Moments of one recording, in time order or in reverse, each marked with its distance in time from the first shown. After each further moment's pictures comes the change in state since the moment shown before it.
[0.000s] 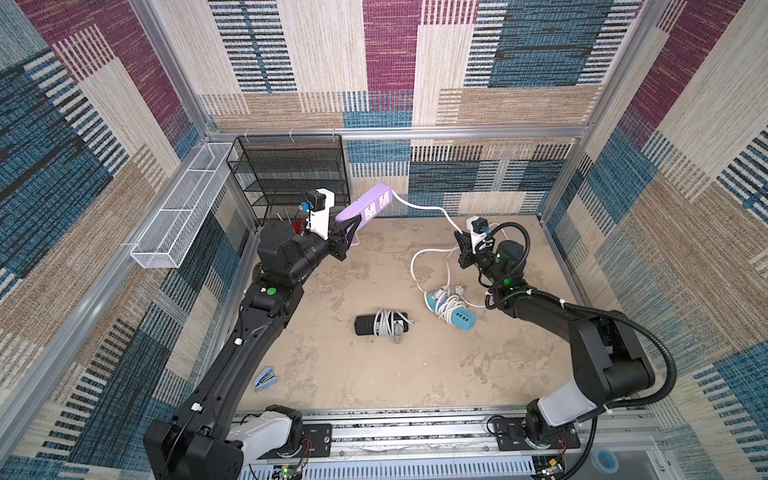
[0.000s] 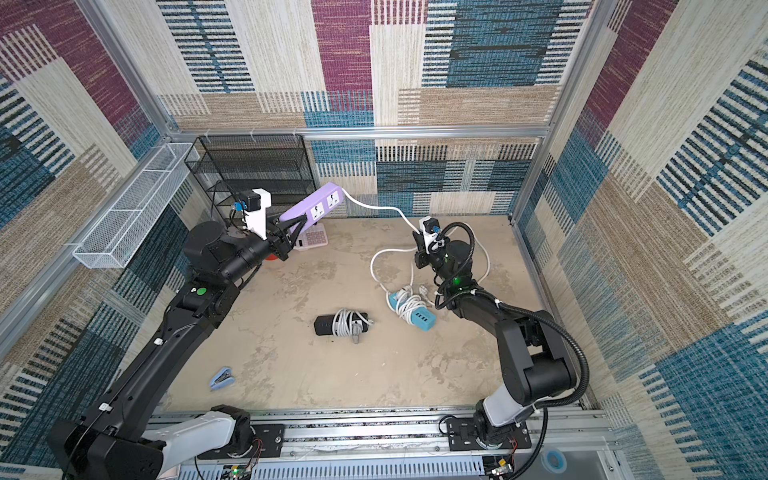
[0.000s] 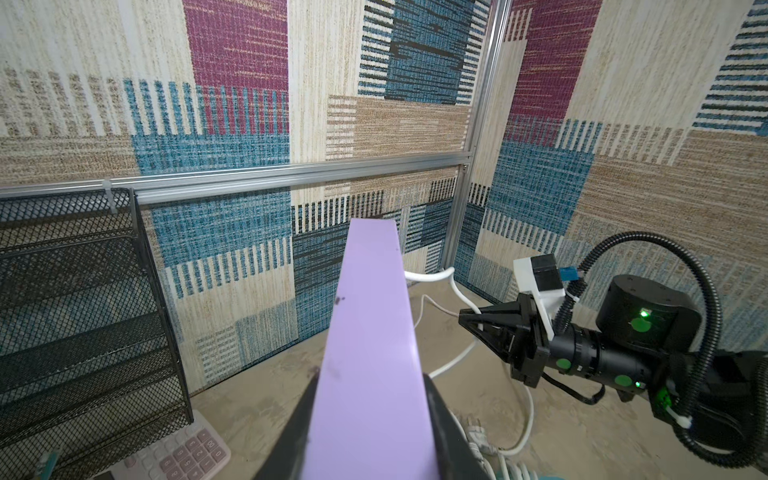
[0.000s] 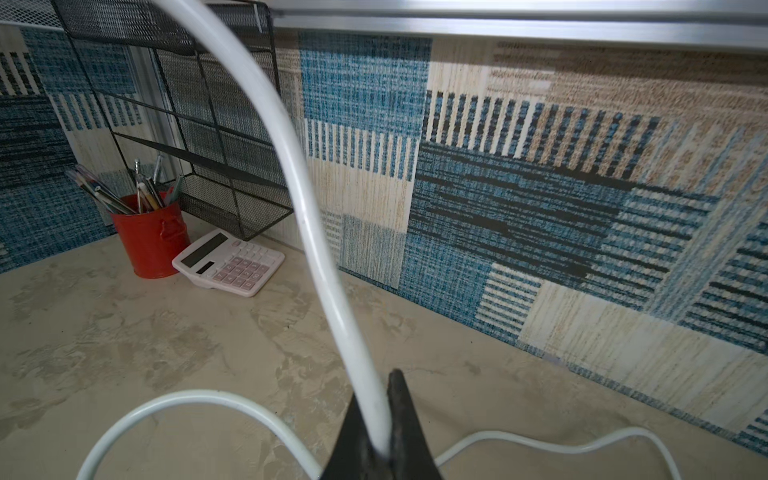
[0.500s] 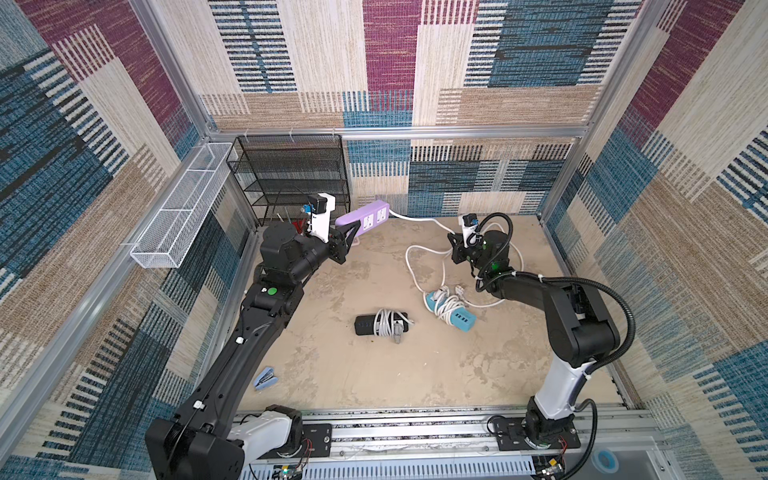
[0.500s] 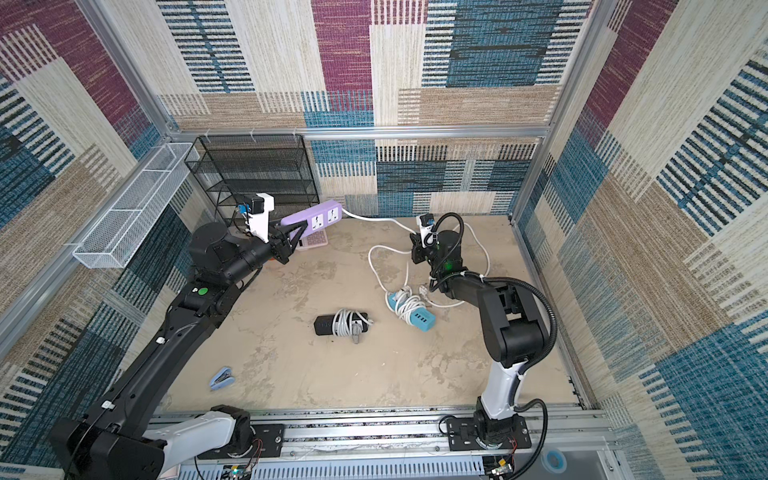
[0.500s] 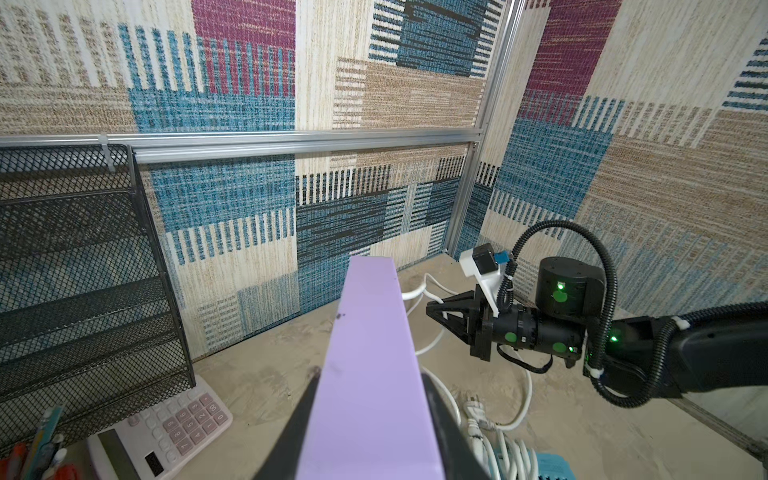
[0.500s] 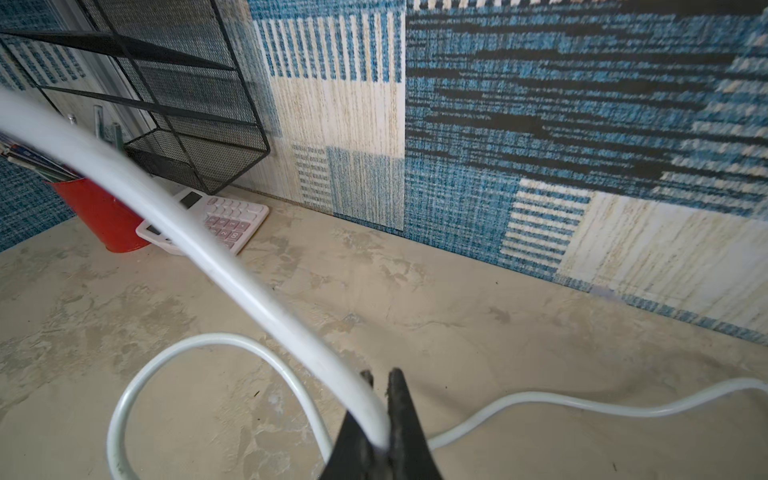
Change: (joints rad) left arm 0.014 0.021 -0.009 -0.043 0.007 -0.006; right arm -0.037 0.257 0.211 -0.142 -0.034 0.087
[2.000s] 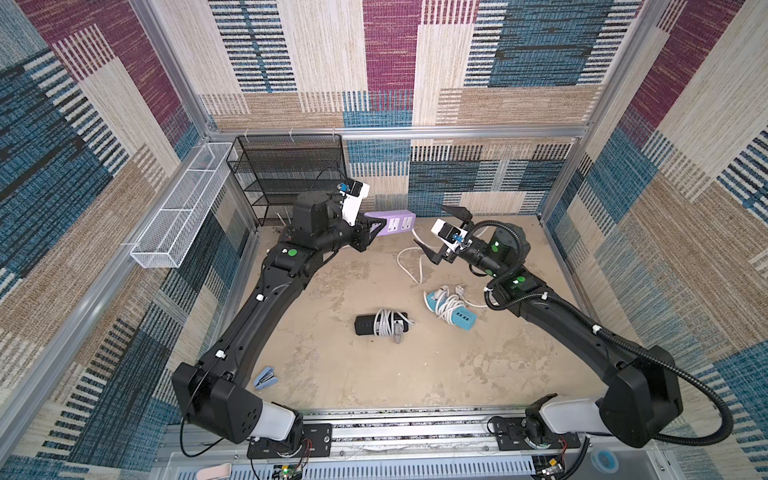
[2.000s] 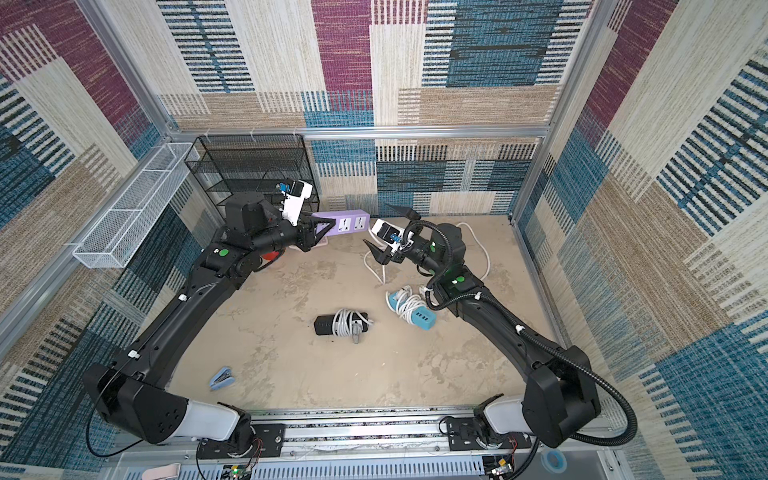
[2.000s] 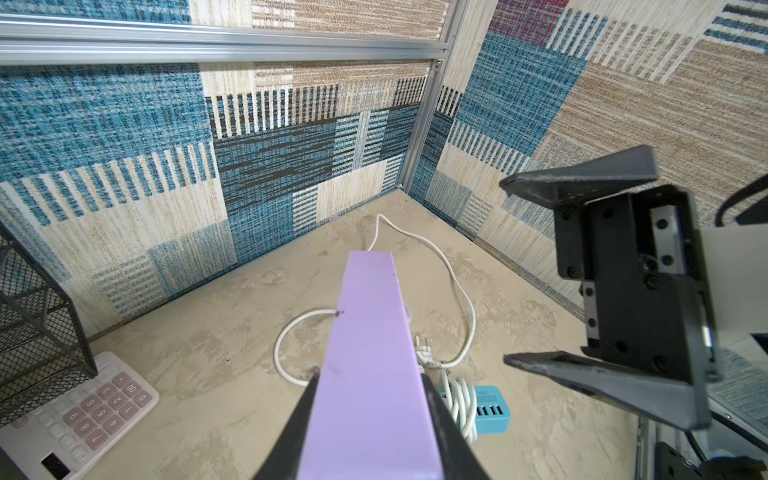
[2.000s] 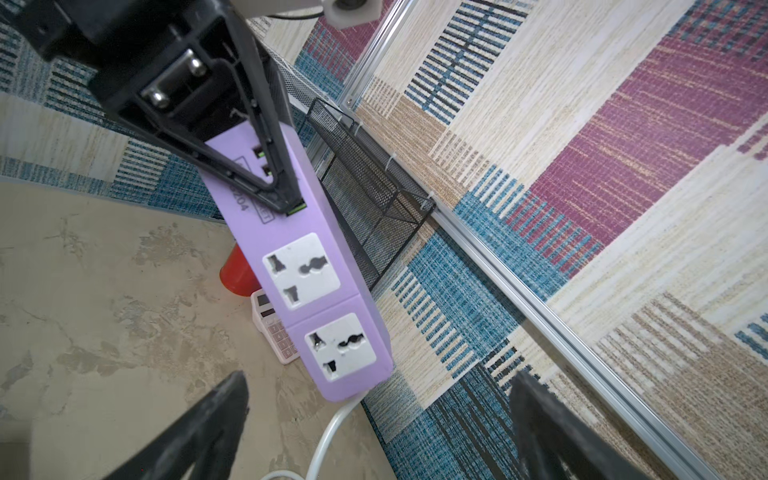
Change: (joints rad) left arm -0.100 0.258 0.359 -0.364 0.098 0.046; right arm 0.274 -0.470 0.036 -0.185 -0.156 -0.649
